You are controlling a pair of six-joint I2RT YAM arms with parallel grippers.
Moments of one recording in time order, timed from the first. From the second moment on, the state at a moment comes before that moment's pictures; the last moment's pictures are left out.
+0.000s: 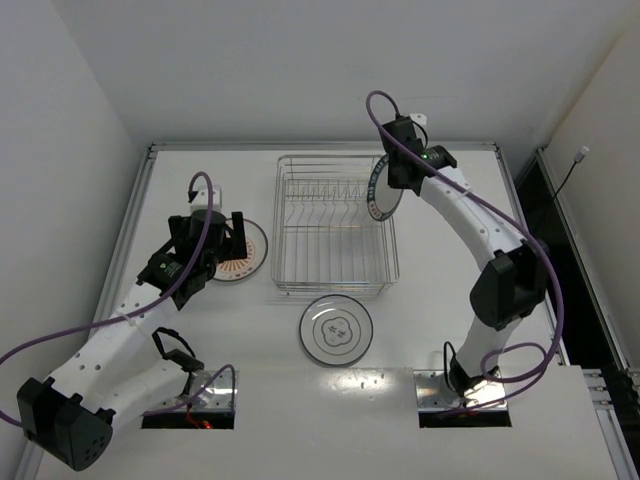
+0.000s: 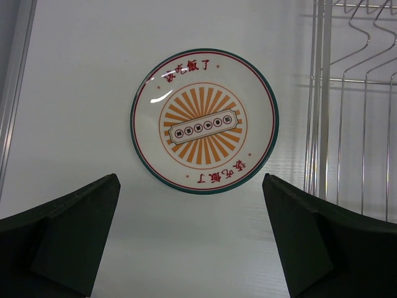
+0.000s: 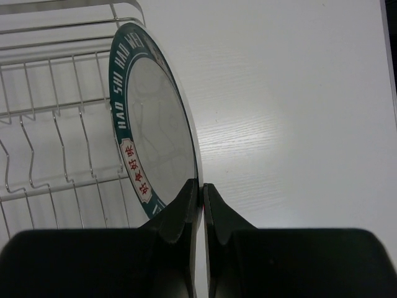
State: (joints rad) left arm -0.44 0.94 0.85 -0.54 -0.51 -0.30; right arm 0.39 1.76 1.67 -0.74 0.52 0.33
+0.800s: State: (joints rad) left arm -0.44 0.95 0.85 -0.54 -0.50 -0.30; right arm 0.50 1.87 1.65 -0.69 0.54 0.34
